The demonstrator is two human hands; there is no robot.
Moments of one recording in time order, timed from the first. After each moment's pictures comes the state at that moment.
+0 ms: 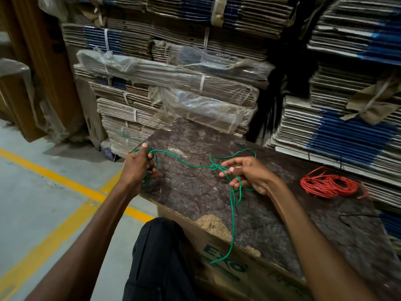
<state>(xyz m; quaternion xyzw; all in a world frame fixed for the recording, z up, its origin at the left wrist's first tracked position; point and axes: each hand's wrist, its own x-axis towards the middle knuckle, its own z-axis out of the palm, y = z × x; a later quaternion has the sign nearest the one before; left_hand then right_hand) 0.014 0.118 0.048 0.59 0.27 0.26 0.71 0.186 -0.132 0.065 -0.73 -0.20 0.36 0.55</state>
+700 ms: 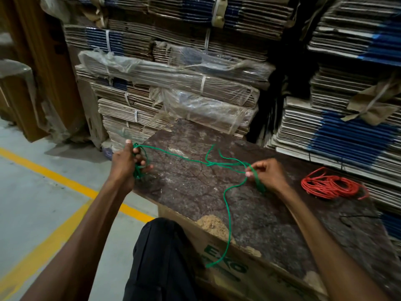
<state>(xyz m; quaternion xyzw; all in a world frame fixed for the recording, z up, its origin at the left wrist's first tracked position) 0.009 0.148 0.047 0.50 0.28 0.30 0.77 0.212 -0.171 0.047 -0.90 -0.22 0.07 0.37</state>
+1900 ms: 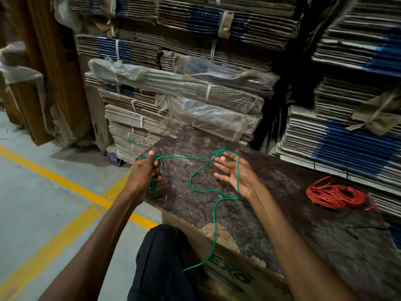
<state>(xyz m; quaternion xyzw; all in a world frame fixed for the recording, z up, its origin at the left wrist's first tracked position) 0.008 0.123 0.043 0.59 0.24 0.25 0.73 0.176 -0.077 0.057 -0.57 -0.11 0.33 0.75</state>
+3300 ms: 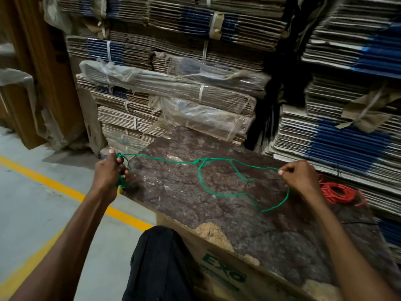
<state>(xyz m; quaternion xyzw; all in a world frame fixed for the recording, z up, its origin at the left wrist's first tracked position) -0.008 0.172 0.041 0.50 0.31 0.34 0.73 0.236 -0.224 0.079 -0.96 -0.11 -0.08 0.25</state>
